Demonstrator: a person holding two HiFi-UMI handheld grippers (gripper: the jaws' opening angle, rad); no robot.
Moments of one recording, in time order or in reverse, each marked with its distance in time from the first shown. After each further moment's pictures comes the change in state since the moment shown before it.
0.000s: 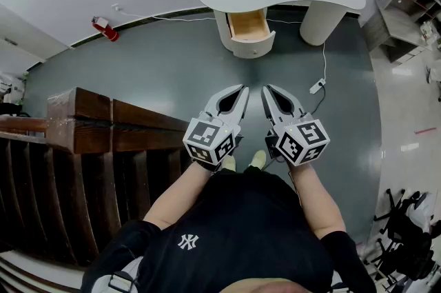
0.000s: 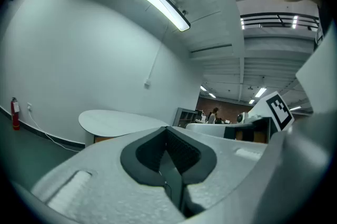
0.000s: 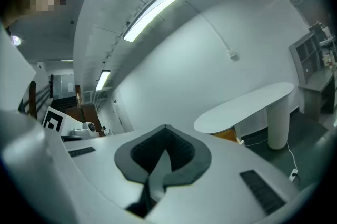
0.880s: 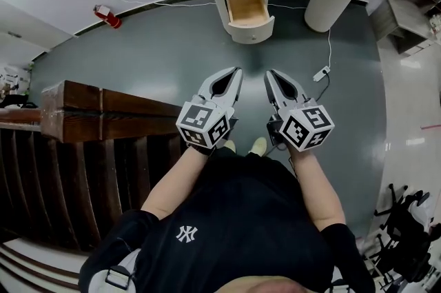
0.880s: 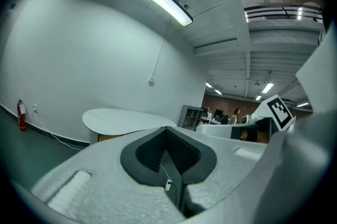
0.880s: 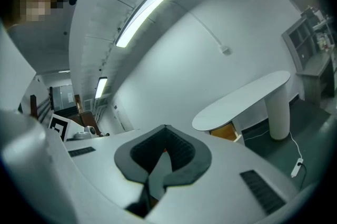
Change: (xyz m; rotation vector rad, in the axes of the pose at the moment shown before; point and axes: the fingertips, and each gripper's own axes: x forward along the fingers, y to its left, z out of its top) left arm 0.030 0.002 -0.014 0.010 0.022 0.065; right arm -0.013 -0.051 -0.004 0.098 -0.004 0.018
